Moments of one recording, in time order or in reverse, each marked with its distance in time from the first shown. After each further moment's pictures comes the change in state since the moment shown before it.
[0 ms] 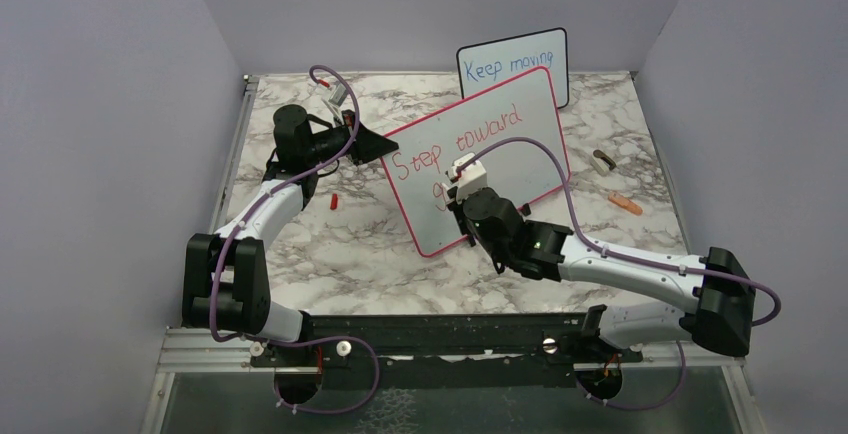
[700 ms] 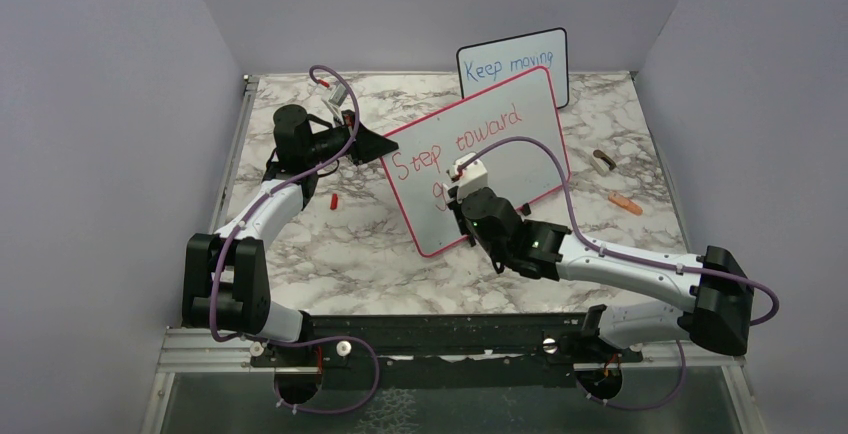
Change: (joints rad) left arm 0.000 0.000 0.000 -0.006 0.000 0.001; right arm -0.013 0.013 0.000 -0.009 0.006 0.035
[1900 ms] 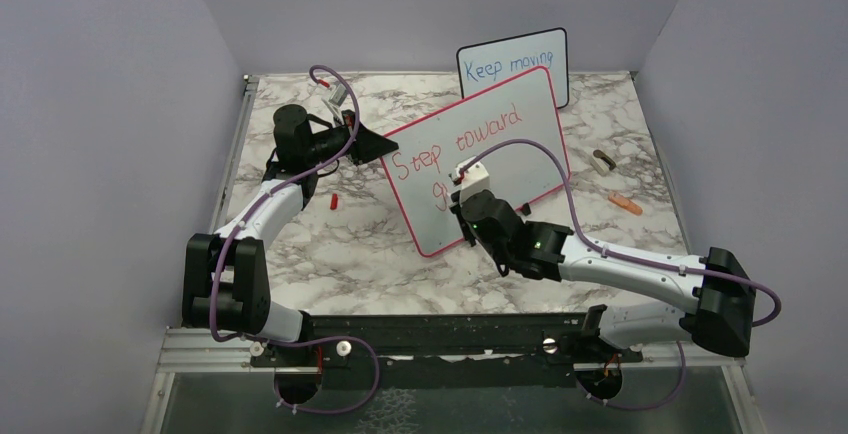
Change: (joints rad) left arm 0.000 0.000 0.001 -0.001 0.000 0.003; right arm 0.000 -0.014 -0.006 -0.089 -0.019 0.056
